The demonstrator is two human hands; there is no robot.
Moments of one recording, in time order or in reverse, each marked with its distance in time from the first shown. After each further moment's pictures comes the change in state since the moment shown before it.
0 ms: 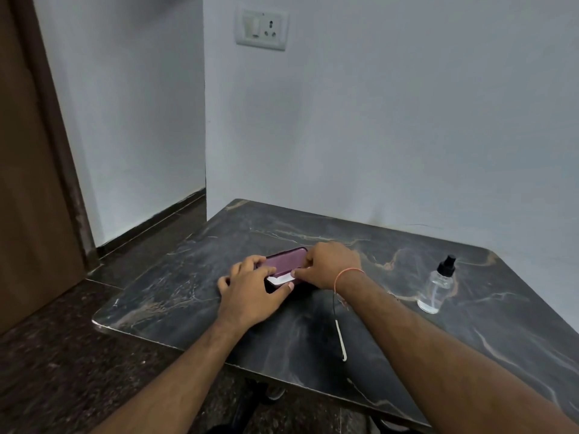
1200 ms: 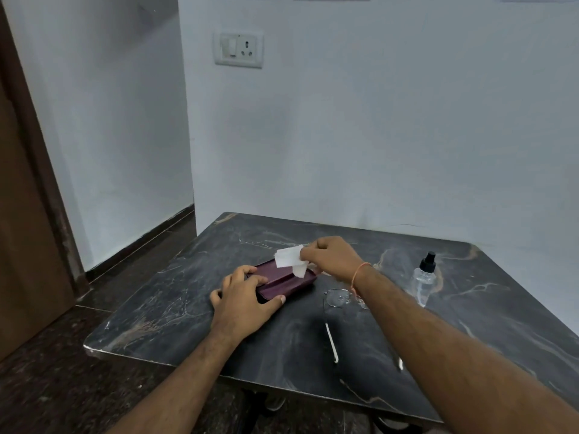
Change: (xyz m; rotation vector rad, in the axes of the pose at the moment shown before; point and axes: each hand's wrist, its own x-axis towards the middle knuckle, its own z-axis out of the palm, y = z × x) left_hand 0.001 -0.002 0.001 0.006 -0.011 0.010; right_hand -0.009 0.030 -0.016 0.945 0.040 0.159
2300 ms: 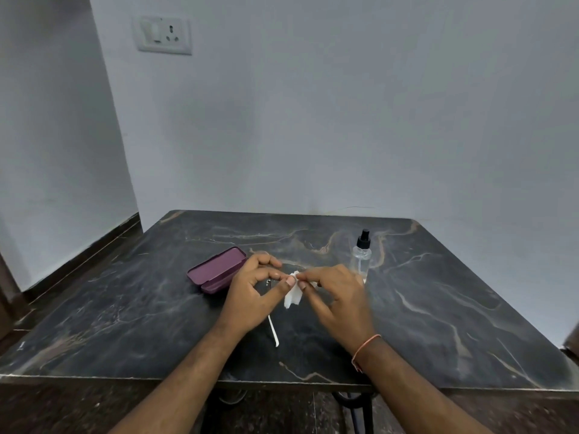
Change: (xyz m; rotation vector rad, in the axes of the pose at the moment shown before) left_hand -0.021 0.101 0.049 -0.800 -0.015 0.469; right_hand -0.104 0.131 -0.041 -0.326 0.570 -0.696
